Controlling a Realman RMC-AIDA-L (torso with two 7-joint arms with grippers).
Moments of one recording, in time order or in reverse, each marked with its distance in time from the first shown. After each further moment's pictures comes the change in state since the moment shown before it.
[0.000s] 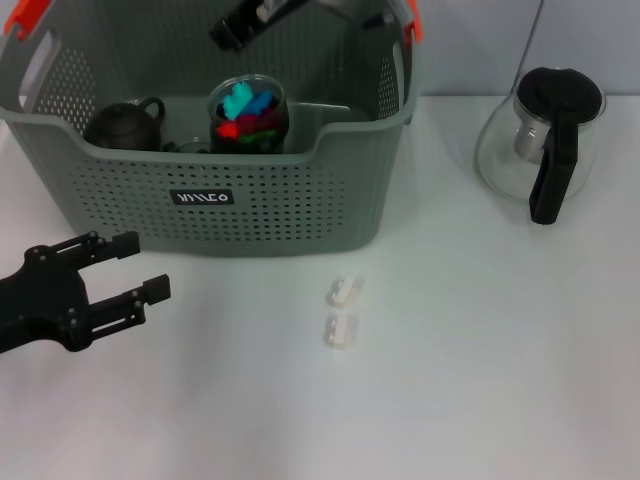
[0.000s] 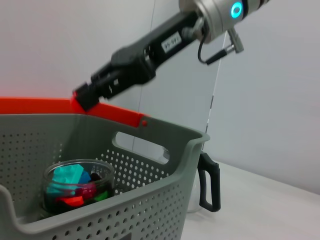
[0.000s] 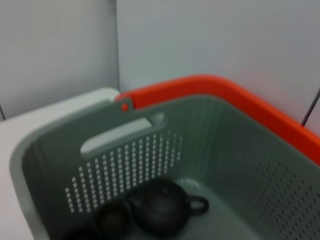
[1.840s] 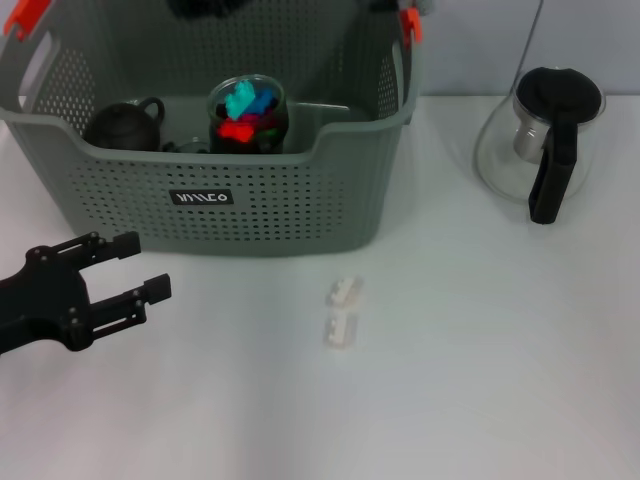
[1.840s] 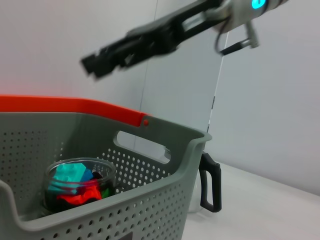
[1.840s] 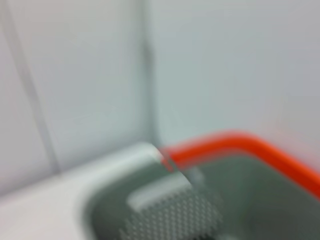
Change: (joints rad) left arm -0.002 0.002 0.000 -0.013 0.000 -0.008 0.000; right arm -0.237 -0.005 -0.042 -0.337 0.275 -0.088 -0.132
